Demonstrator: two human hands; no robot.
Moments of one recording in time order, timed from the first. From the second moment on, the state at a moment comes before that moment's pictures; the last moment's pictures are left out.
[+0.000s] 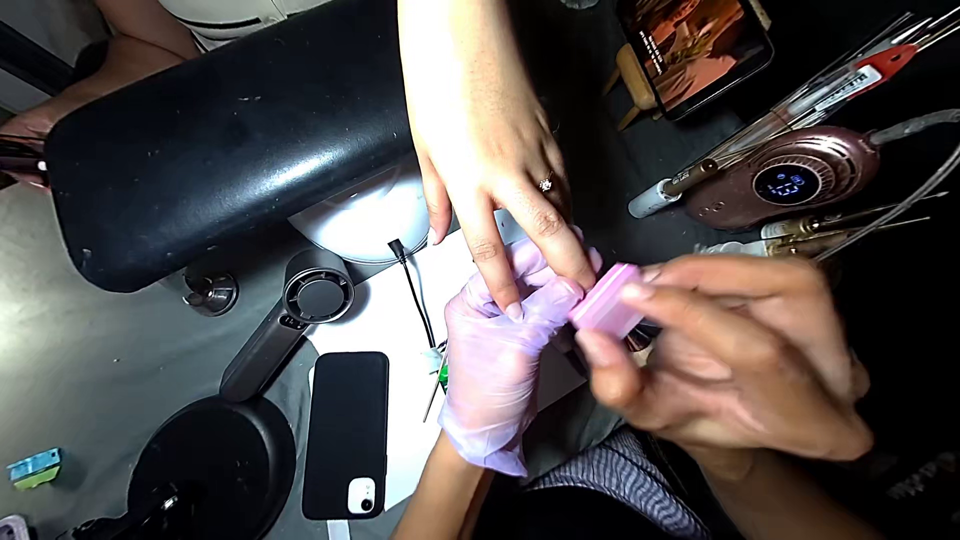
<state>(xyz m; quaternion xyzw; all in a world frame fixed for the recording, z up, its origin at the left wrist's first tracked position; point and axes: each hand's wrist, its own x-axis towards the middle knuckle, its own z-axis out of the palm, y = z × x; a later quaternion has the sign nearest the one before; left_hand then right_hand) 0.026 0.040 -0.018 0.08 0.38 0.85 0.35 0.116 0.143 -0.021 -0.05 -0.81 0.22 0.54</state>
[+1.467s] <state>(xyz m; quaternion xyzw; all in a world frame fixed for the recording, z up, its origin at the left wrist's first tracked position) 0.020 0.034 -0.023 0.06 0.30 0.87 0.40 0.102 0.131 0.023 0.04 -0.50 0.78 0.36</state>
